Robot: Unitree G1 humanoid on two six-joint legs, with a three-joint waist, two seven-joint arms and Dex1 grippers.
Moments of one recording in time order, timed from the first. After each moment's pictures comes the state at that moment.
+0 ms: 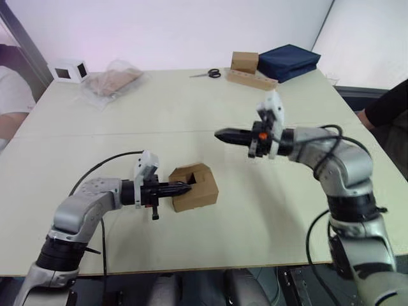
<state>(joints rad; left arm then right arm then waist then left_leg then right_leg) -0.33 0.61 -0.04 -0.18 -0.61 0.66 -1.07 -0.83 -0.44 0.06 0.04 0.54 0.78 0.93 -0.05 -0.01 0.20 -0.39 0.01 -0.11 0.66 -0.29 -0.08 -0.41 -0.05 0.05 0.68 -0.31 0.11</state>
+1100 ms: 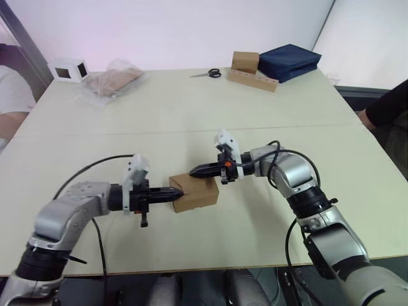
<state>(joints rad) -0.25 0.79 0.08 -0.28 -0.74 0.75 -1.13 -0.80 -0.37 0.29 0.24 0.36 0.63 1.18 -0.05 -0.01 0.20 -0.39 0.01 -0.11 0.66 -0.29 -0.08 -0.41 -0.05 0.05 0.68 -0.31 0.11</state>
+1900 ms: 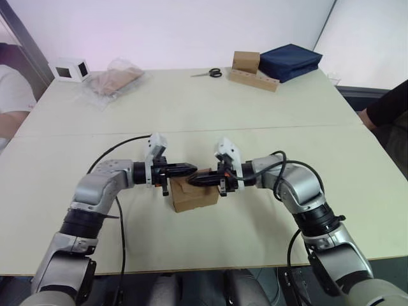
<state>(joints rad) -0.58 0.54 -0.10 0.12 -0.54 0.59 -1.12 -0.67 -0.38 0.26 -0.07 0.40 0.78 1.05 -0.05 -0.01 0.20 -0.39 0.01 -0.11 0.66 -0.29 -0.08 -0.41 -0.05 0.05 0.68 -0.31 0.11</state>
